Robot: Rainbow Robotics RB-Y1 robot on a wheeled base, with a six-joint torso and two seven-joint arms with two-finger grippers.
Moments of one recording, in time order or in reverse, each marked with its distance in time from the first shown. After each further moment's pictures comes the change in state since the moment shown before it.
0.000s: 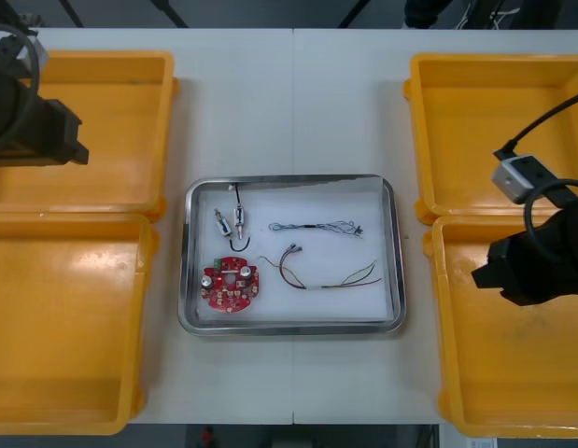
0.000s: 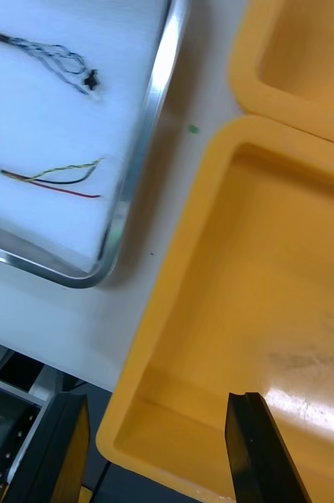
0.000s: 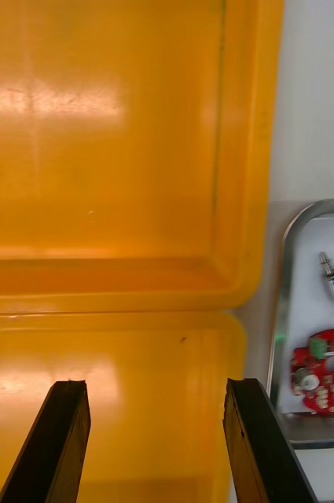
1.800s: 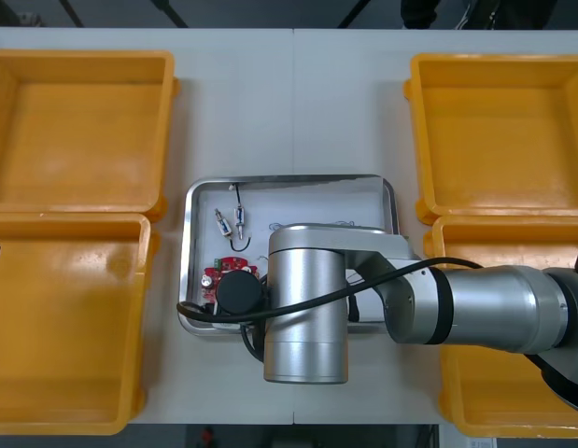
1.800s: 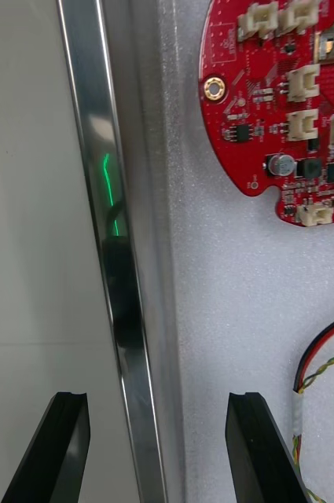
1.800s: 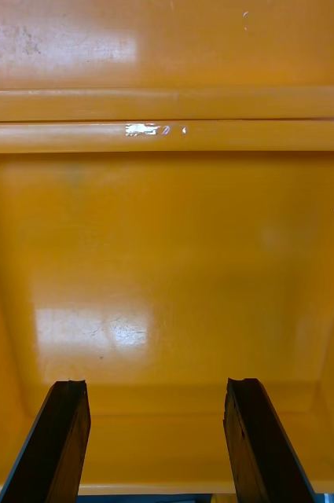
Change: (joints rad) right arm -0.589 0.453 1.200 0.526 0.507 -0.243 0.431; left arm 0.480 0.015 0.343 -0.130 0.047 0.001 -0.264
